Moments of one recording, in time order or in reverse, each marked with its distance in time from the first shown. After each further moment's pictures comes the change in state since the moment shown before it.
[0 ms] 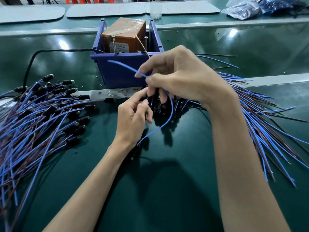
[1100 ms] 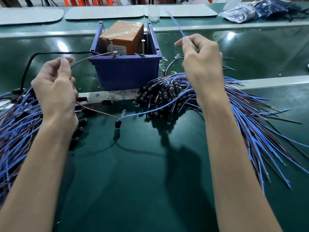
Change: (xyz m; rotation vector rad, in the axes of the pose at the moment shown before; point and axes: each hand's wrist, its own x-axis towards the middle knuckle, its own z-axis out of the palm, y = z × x) left_hand 0.050 0.045 -0.090 0.019 0.488 -0.093; right_hand 0.015 0.020 -0.008 -0.017 0.765 0.177
